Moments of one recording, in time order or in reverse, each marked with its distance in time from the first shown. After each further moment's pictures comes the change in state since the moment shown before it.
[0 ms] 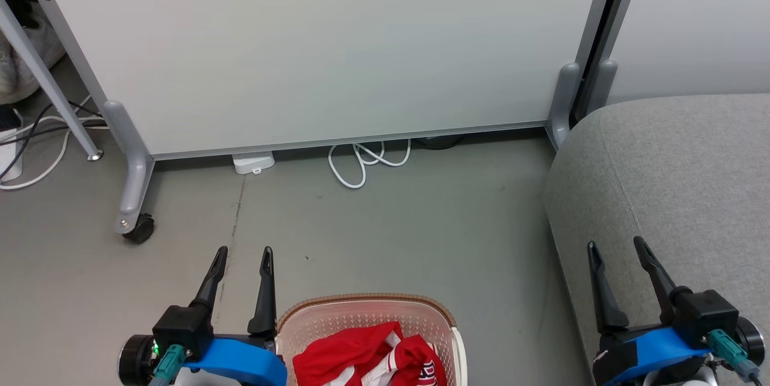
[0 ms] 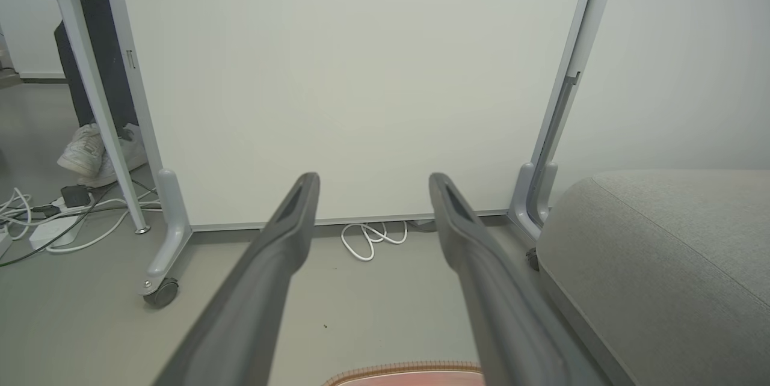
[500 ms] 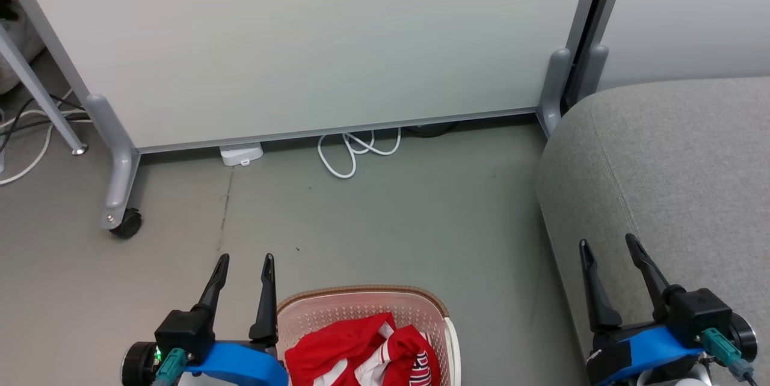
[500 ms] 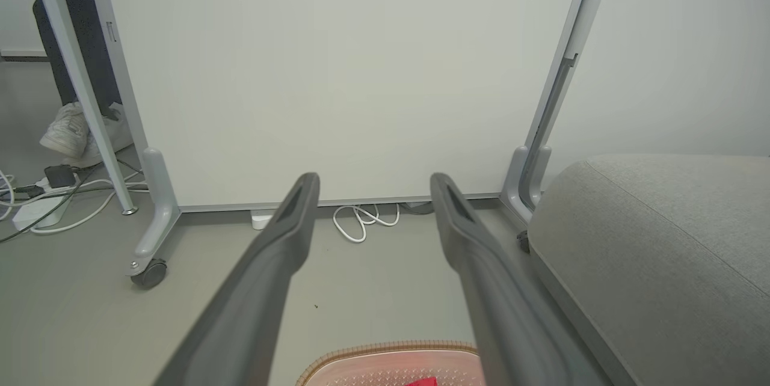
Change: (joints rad) left arm 0.004 -0.001 -0.002 0.017 -0.016 0.001 0.000; right arm -0.001 0.000 0.022 -0.007 0.006 0.000 -0.001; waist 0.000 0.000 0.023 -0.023
